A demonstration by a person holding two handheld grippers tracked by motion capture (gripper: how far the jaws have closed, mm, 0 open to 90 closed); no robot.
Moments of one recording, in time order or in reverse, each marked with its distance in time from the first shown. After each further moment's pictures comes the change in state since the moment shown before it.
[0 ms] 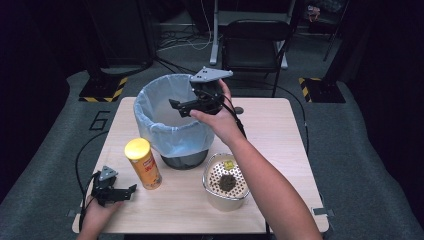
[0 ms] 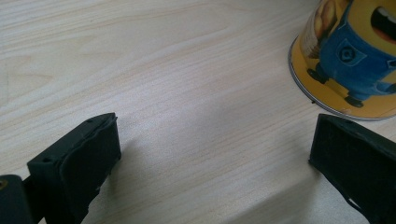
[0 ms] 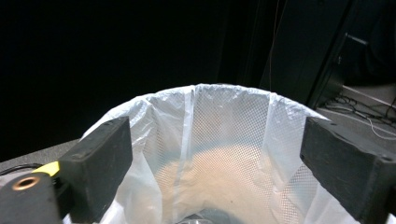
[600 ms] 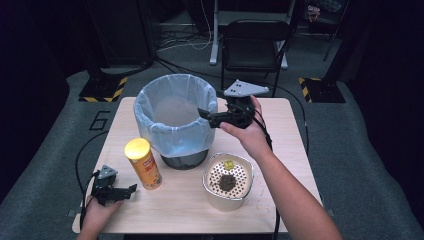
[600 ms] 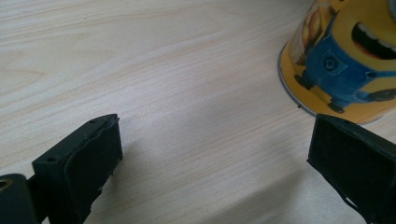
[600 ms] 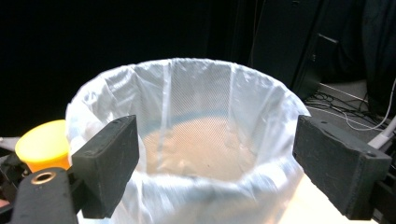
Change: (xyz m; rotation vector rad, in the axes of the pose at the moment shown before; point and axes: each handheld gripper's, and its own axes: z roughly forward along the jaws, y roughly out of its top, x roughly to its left) left arm 0.000 0.005 -0.006 0.022 -0.033 -0.033; right arm -0.017 -0.039 -0.067 -0.022 -0.072 0.003
